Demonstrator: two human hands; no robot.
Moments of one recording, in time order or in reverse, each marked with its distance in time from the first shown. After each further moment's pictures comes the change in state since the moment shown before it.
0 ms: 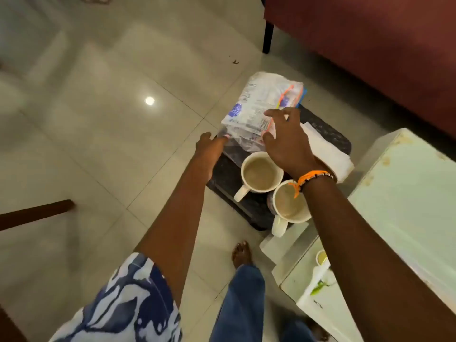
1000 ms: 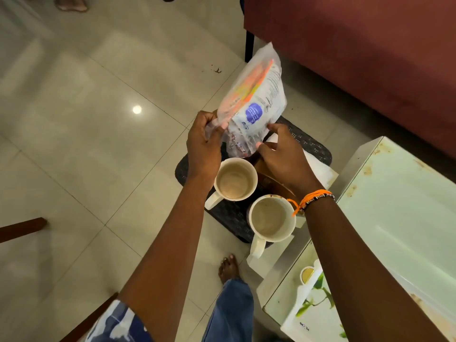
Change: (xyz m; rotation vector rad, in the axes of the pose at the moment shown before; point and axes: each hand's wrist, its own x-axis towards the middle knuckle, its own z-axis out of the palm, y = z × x) left_hand -0.019 0.021 0.044 -0.215 0.110 0.729; right_hand 0.006 0.036 -0.016 0.405 -0.004 0.186
